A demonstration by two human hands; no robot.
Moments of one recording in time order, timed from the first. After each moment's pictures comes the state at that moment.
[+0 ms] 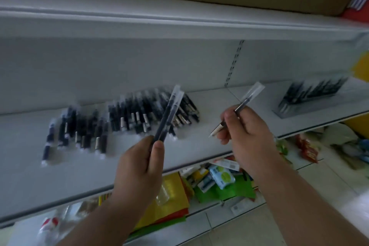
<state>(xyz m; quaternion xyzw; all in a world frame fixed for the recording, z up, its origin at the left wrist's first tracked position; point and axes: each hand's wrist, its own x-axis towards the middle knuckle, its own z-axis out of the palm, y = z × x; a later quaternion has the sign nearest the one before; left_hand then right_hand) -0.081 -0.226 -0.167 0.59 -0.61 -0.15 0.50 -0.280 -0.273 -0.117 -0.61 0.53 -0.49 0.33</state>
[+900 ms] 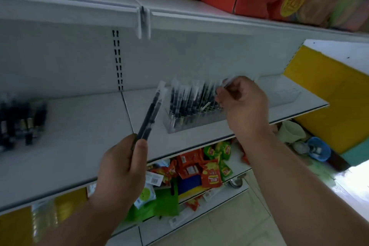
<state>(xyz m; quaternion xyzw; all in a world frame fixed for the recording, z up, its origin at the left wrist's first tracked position) -0.416 -0.343 -0.168 0.57 -0.62 -0.18 0.50 -0.642 -0.435 -0.098 -0.63 0.57 -0.52 0.11</state>
